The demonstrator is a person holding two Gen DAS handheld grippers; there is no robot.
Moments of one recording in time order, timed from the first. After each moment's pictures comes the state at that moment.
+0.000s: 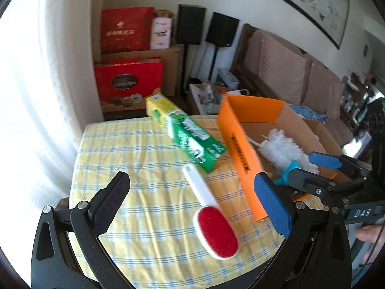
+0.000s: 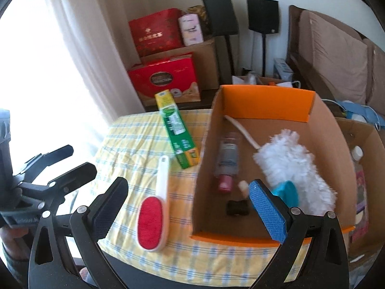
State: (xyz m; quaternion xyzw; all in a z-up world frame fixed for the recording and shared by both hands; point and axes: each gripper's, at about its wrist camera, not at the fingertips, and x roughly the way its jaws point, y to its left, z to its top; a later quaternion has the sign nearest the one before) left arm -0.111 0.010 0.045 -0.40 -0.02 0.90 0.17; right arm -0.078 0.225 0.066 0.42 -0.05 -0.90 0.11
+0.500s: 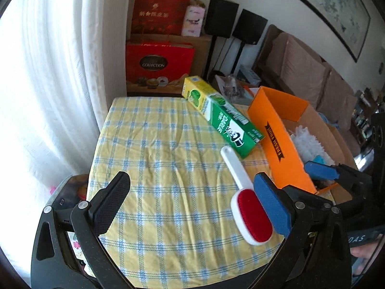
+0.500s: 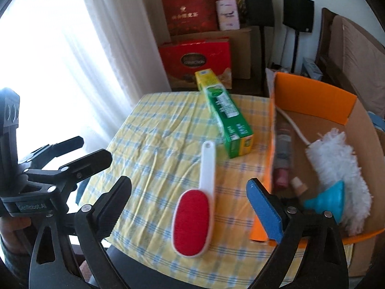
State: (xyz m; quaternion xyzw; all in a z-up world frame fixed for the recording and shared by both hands) left arm -0.107 -0.051 0.007 -0.42 -0.06 0.89 0.13; right arm -0.083 0.147 0.032 0.44 -0.02 -0.88 0.17
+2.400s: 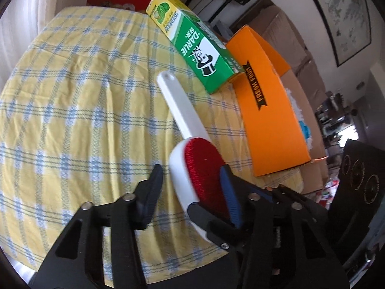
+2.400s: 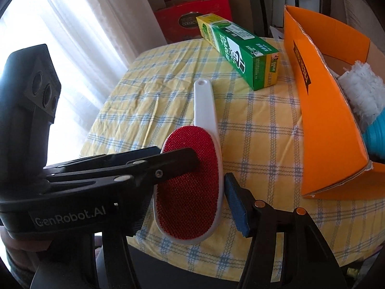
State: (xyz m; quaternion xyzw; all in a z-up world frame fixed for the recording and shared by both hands) left arm -0.114 -0.005 -0.094 -0.54 -0.18 0.78 0.24; right arm -0.064 0.126 -0.055 0.50 -0.06 -0.85 0.17
